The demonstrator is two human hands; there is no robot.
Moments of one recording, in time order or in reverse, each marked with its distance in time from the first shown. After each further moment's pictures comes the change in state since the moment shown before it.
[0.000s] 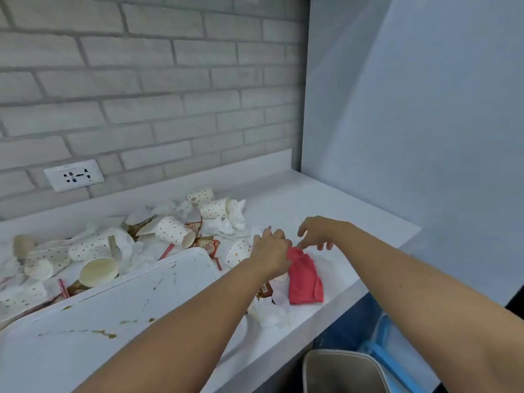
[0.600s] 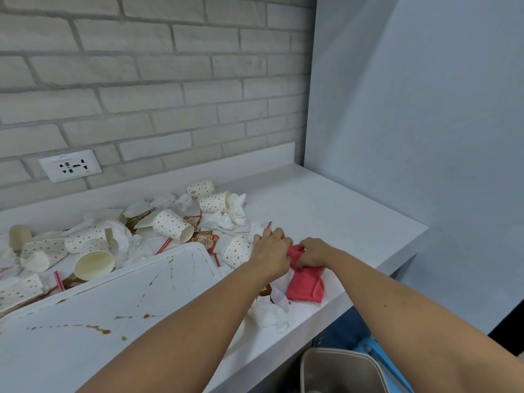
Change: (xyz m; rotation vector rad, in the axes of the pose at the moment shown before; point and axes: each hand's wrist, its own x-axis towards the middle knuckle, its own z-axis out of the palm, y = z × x) left_hand 0.008 -0.003 0.020 -0.044 0.084 -0.014; right_hand 0.031 0.018 0.060 0.216 -0.036 0.084
